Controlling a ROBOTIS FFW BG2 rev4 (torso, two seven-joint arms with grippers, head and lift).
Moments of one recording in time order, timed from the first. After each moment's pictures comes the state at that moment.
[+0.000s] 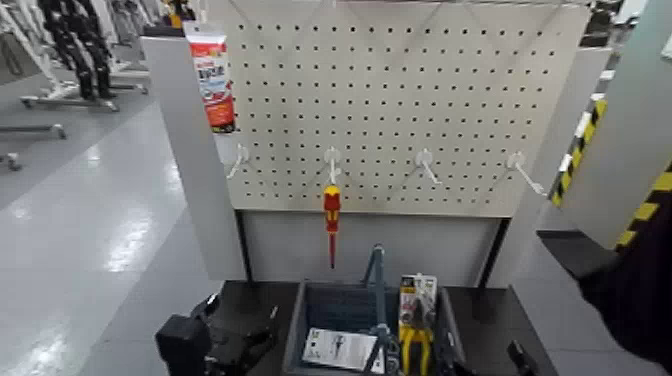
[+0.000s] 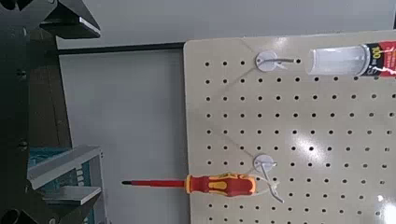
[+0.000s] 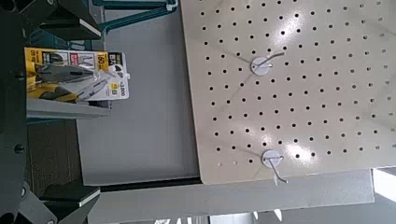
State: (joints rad) left arm 0.19 0.18 -0.19 -1.68 0.13 -0.10 -0.03; right arm 0.34 -0.04 0.09 -1.61 -0.12 -0.35 -0.10
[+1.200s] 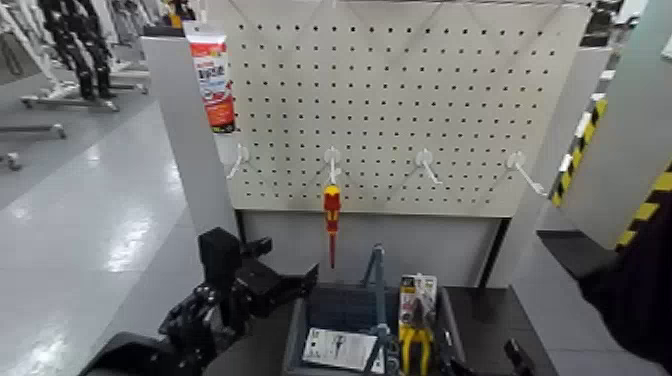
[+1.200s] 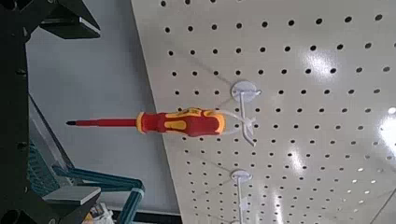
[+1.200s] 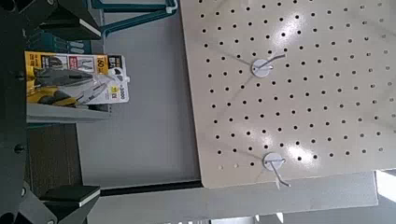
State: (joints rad) left arm -0.11 0.19 -0.22 -1.59 0.20 0.12 -0.41; right arm 0.33 -0.04 0.10 -1.60 -0.13 -0.35 -0.10
